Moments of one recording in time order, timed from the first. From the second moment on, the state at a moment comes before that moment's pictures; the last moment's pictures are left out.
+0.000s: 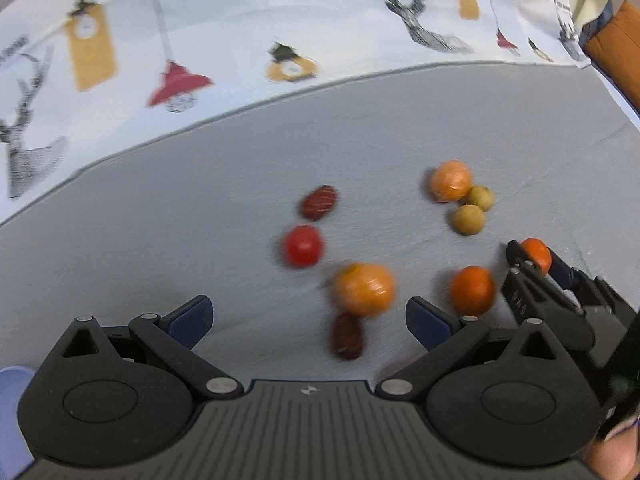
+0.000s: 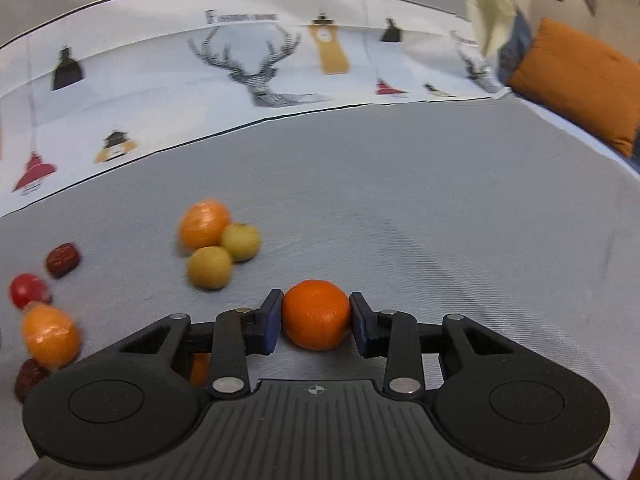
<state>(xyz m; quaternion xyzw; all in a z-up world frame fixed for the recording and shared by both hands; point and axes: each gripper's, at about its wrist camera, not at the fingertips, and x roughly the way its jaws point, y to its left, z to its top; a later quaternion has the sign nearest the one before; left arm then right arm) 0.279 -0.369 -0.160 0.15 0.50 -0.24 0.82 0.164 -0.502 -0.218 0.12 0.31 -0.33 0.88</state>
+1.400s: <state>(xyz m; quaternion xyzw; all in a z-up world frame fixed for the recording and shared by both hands) 0.028 -0.094 0.012 0.06 0.45 -0.19 0.87 -0.091 -0.272 -0.022 0.11 0.22 -0.11 0.96</state>
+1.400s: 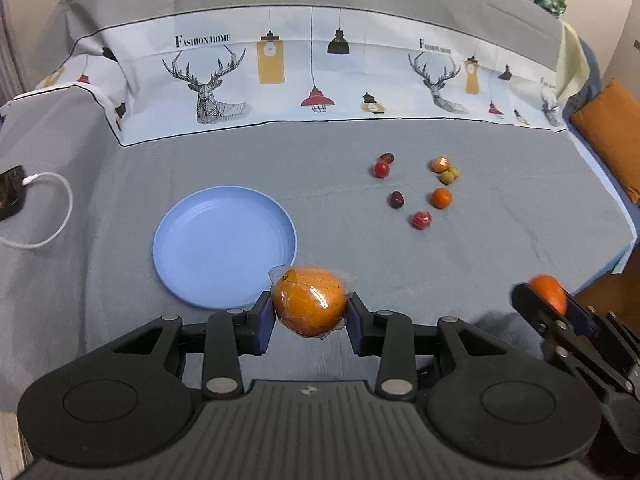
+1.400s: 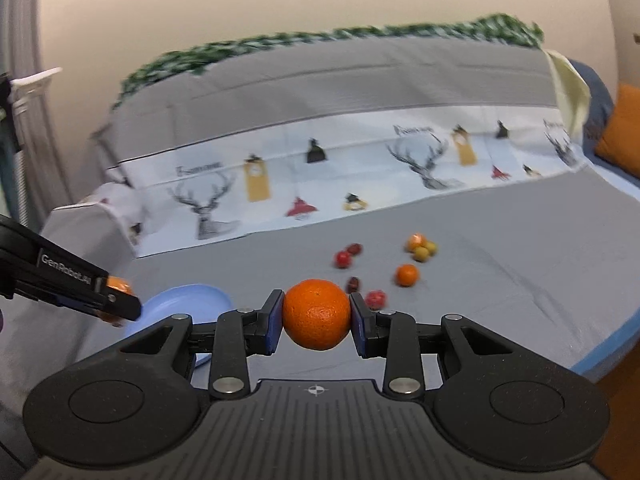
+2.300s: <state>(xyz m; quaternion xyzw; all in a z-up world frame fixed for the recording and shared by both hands) -0.034 -0.014 0.048 0.01 0.38 -0.15 0.91 -0.130 -0.198 0.000 0.04 0.20 -0.02 0.98</state>
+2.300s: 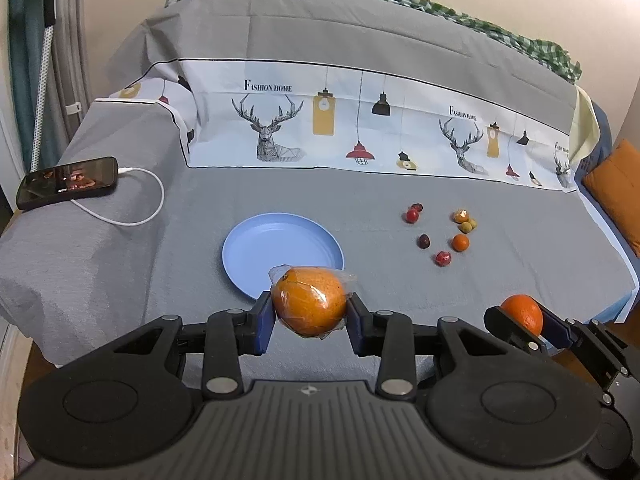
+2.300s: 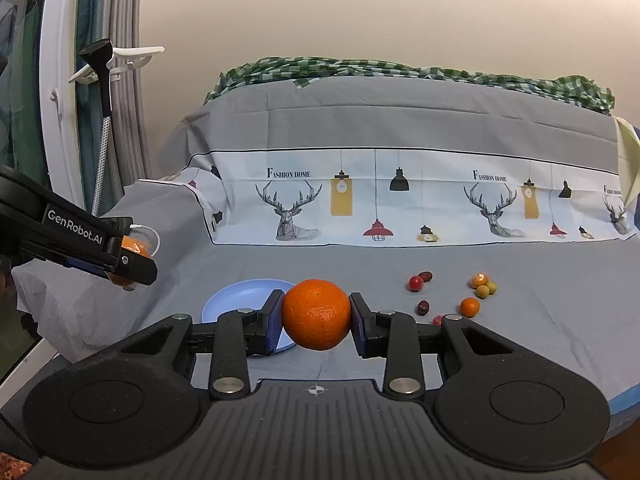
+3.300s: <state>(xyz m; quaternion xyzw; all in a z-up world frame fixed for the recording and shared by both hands) 0.116 0.008 -0.020 -0.01 0.44 -0.11 0.89 0.024 -0.170 -0.062 0.01 0.32 0.04 0.95</state>
